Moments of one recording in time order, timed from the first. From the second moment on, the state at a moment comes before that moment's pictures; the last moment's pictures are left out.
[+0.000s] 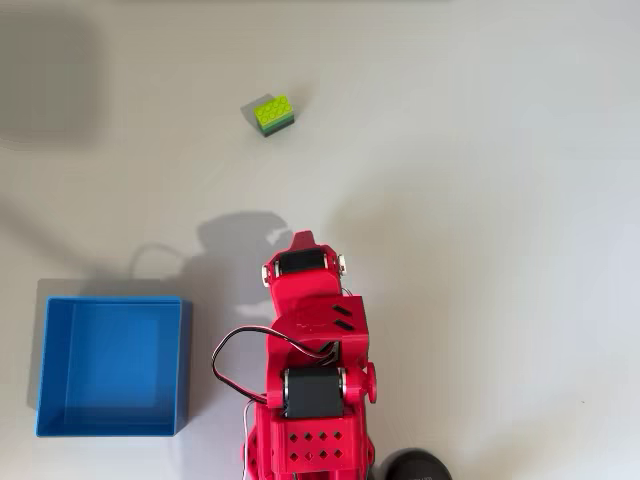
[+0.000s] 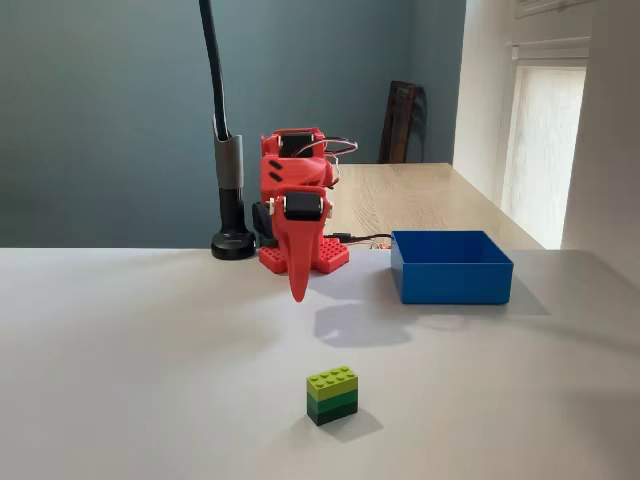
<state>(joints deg) 0.1 186.7 178.4 46.8 -7.1</state>
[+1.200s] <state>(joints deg) -5.1 110.5 107.5 50.5 -15.3</state>
